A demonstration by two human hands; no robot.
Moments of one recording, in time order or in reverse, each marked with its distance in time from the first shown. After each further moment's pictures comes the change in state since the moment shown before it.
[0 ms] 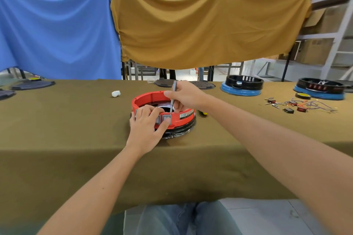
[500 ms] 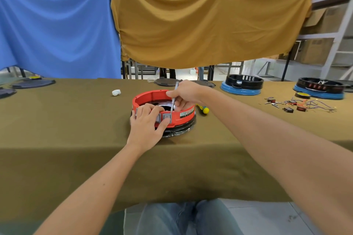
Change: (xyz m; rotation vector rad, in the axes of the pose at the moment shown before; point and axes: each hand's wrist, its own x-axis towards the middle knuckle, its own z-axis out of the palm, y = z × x) left_hand 0.000 -0.001 0.001 0.017 0.022 0.002; right_hand 0.012 -0.006 -0.009 0.004 -0.102 0.216
